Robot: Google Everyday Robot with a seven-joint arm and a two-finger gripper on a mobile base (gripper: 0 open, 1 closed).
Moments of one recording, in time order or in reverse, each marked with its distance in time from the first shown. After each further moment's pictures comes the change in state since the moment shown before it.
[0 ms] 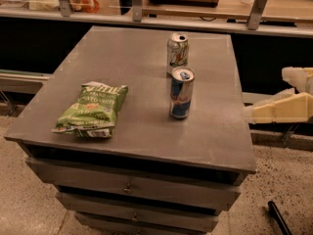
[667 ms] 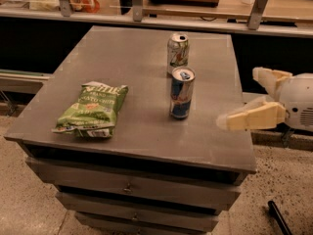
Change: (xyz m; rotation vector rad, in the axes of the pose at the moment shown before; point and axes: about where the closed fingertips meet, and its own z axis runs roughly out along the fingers) arm -0.007 0.031 0.038 -0.104 -0.130 -0.084
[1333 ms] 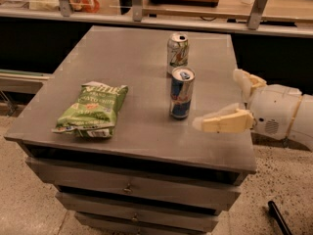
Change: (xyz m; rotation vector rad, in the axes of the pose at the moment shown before) arm 0.002 0.007 0.044 0.017 -0.158 -0.059
